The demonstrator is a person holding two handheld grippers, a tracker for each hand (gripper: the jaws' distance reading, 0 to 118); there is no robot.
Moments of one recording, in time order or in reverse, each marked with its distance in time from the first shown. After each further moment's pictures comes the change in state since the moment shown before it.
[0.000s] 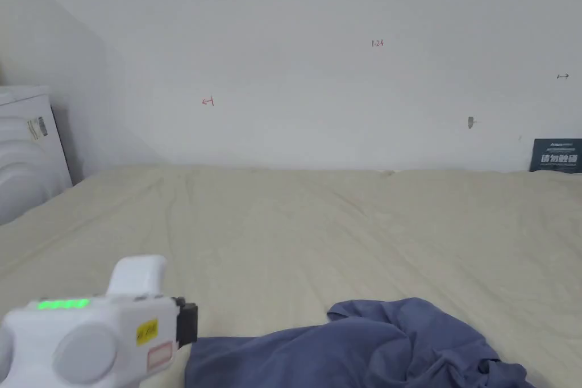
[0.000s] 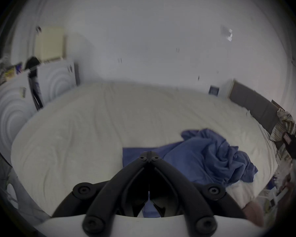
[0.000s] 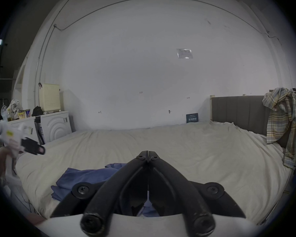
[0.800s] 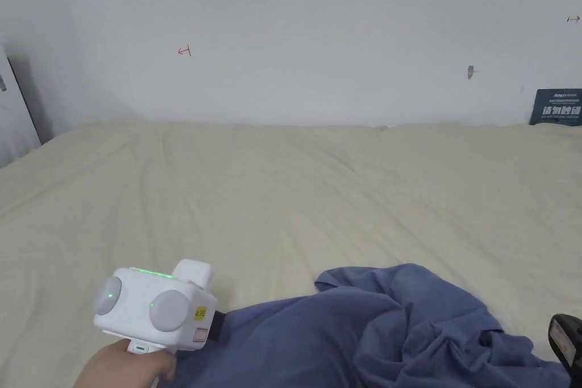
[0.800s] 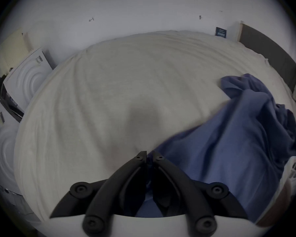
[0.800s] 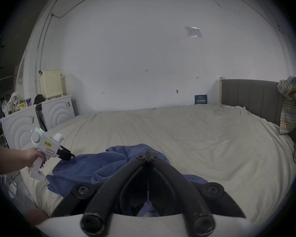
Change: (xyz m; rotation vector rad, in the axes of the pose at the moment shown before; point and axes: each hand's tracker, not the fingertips) left arm -0.001 -0.018 -0.176 -0.270 0.039 -0.215; right arm -0.006 -0.032 -0.059 -0.175 0.047 0.000
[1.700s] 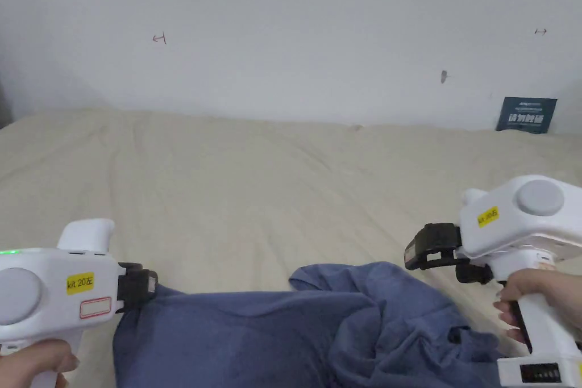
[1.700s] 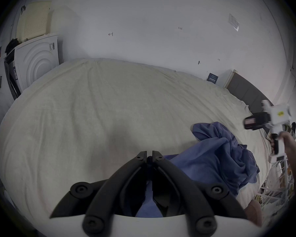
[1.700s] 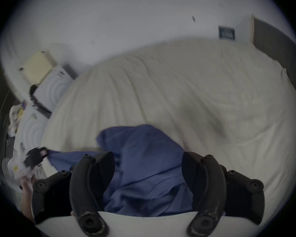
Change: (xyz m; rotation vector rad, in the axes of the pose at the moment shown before) left arm -0.039 -0.011 0.096 0.244 -0.153 0.220; right arm 0.033 0.074 -0.267 -0.811 0.060 -0.159
